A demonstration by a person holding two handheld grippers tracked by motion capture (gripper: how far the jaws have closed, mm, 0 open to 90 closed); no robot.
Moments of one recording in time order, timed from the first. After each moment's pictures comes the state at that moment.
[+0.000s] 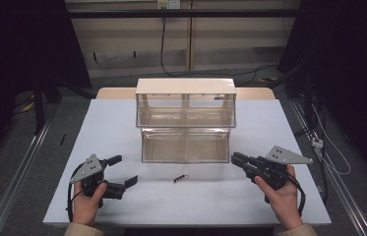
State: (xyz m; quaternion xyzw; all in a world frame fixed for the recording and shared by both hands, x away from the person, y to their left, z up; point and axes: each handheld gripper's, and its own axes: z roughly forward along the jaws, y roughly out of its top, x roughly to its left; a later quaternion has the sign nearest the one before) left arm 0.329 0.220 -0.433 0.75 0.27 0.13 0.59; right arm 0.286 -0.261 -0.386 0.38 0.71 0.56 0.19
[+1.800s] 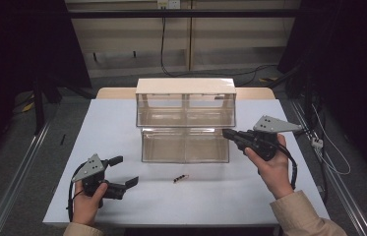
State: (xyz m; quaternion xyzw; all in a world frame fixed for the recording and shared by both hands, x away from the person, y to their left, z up) left arm 0.331 0.218 -0.435 0.76 0.27 0.12 0.58; right arm 0.334 -0.237 -0.332 0.34 0.73 0.55 0.21
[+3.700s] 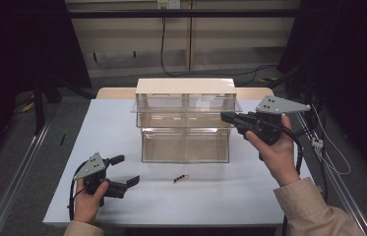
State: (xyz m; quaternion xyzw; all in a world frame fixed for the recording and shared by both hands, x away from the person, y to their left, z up) left arm 0.335 0.216 -0.435 0.76 0.27 0.12 0.58; right arm 0.341 -0.227 -0.274 0.31 0.73 0.56 0.23
